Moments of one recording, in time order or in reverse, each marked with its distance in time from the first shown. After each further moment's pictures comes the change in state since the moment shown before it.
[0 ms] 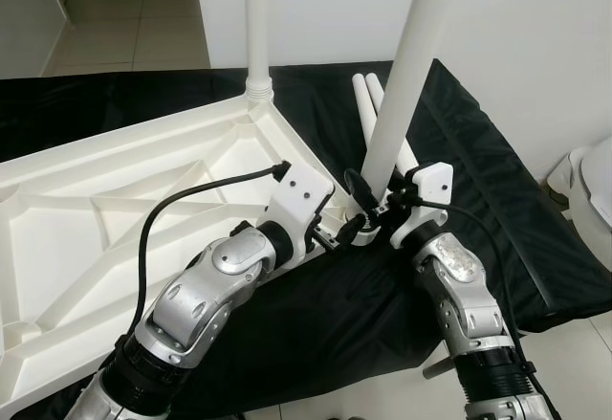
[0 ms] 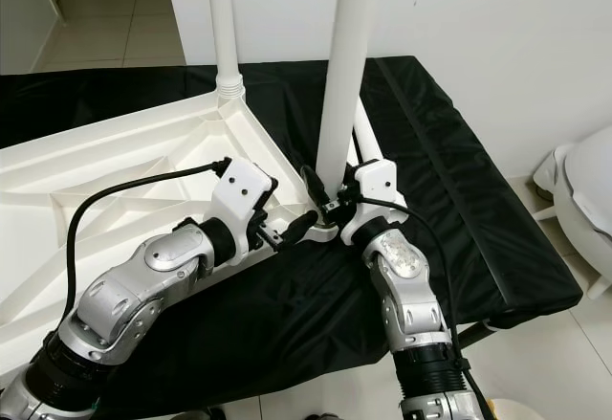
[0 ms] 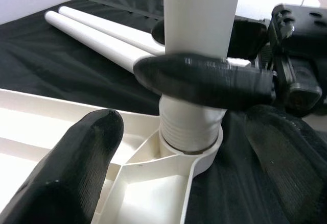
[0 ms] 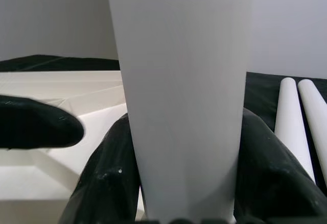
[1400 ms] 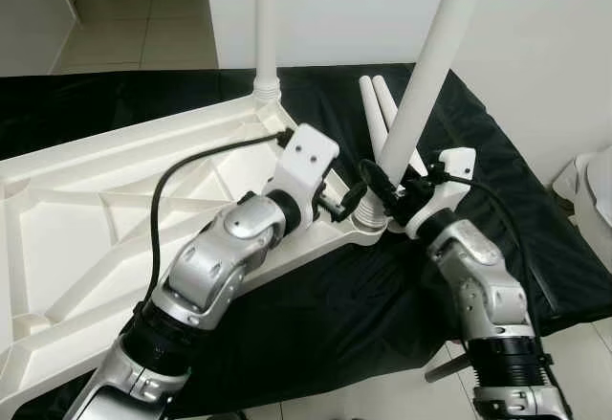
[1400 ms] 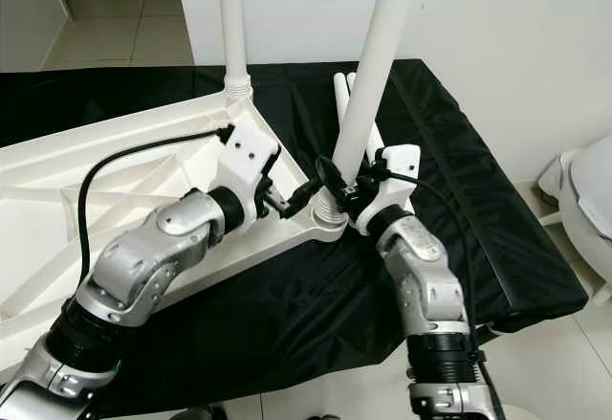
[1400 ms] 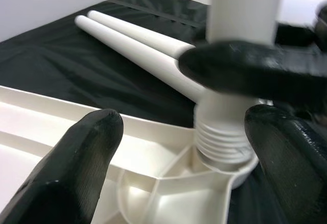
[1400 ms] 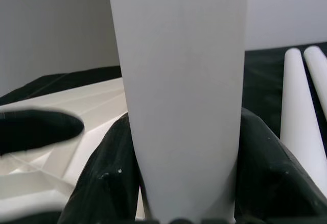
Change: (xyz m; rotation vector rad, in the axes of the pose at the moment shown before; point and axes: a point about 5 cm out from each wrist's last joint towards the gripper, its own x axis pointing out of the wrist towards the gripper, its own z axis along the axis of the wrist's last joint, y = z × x) left arm 0.019 0.013 0.010 0.023 0.019 0.053; right arm 0.003 -0.022 0.012 0.221 0.028 -0.088
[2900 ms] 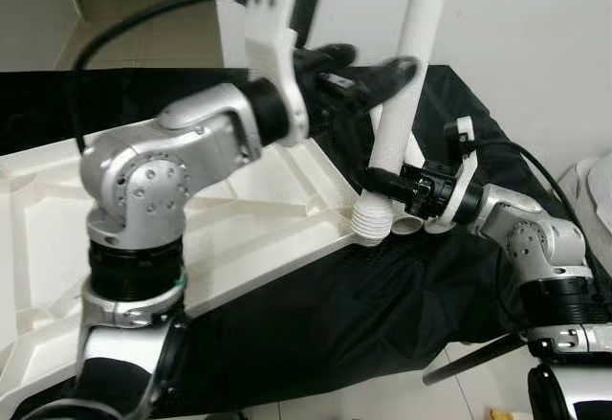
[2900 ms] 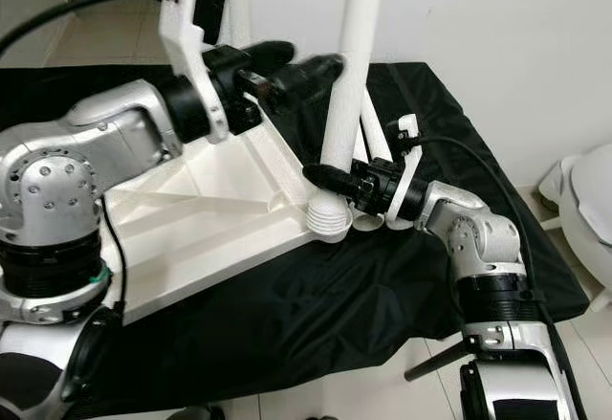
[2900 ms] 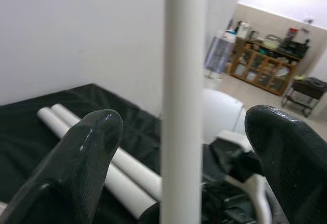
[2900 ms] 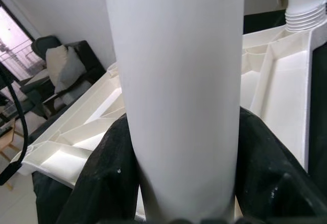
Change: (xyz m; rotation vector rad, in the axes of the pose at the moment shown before) left arm -0.032 0.038 0.121 -0.273 -0.280 -0.192; right arm 0.009 -0.022 0.026 0.210 0.254 0.567
